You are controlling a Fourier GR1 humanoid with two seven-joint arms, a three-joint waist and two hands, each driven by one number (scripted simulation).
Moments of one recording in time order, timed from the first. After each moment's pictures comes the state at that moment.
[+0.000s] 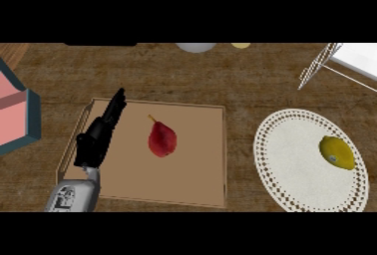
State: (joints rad) left arm -0.17 0.05 -0.02 -1.45 -0.17 -0.03 0.02; right arm -1.09 -0.64 -0.48 -0.74 1.22 -0.67 0.53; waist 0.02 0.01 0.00
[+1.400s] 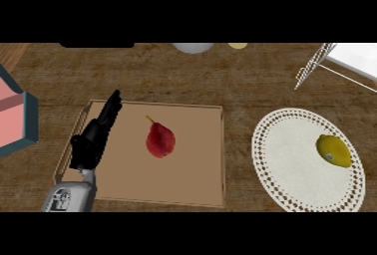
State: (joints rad) left arm -0.15 0.06 0.00 -1.45 -0.17 -0.04 0.01; right arm -1.00 -0.70 -0.50 -0.90 1.11 -0.64 0.71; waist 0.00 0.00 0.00
